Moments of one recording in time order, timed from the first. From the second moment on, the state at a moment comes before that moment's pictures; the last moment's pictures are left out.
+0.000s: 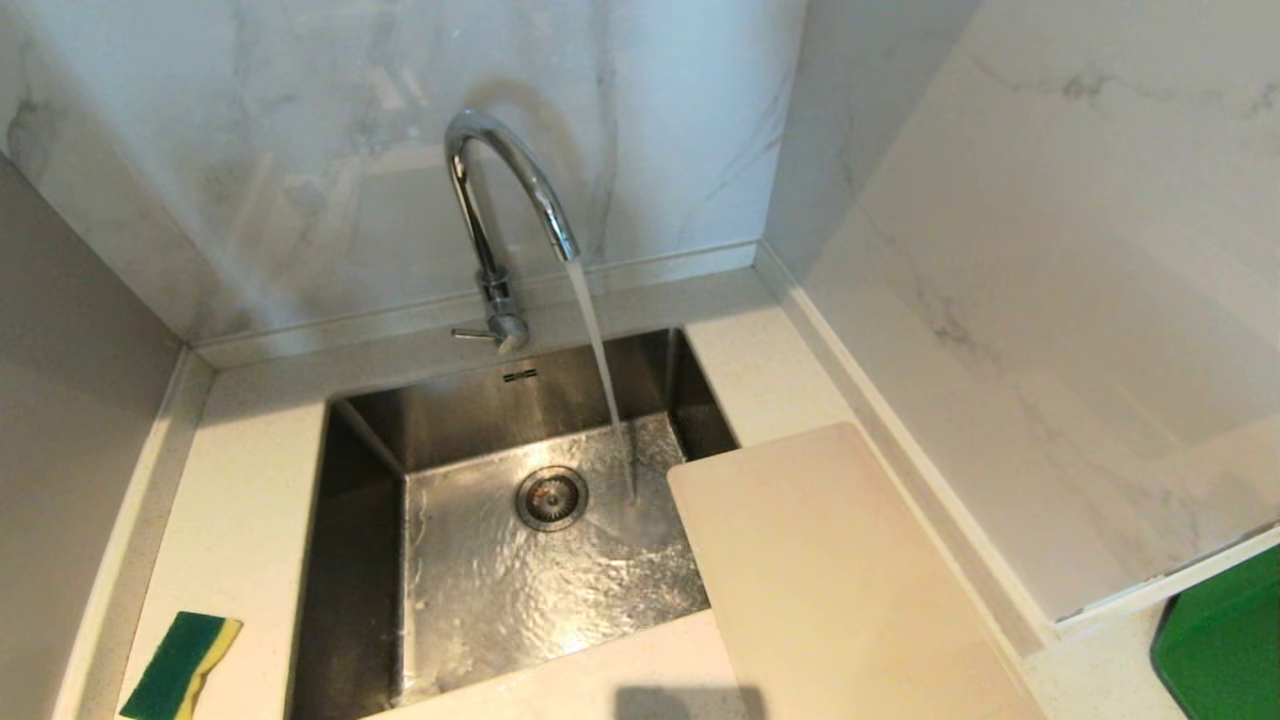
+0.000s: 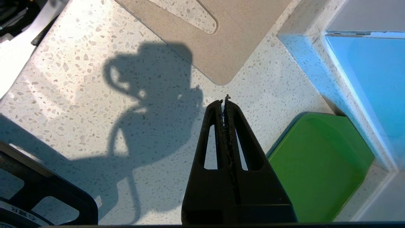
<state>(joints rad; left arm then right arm) 0.00 0.00 -0.02 0.05 0.01 0.00 -0.65 0.91 -0.05 0.00 0.52 -1.51</state>
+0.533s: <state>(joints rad) 0.00 0.00 -0.02 0.05 0.01 0.00 -0.64 0.84 -0.05 0.00 0.64 -1.23</state>
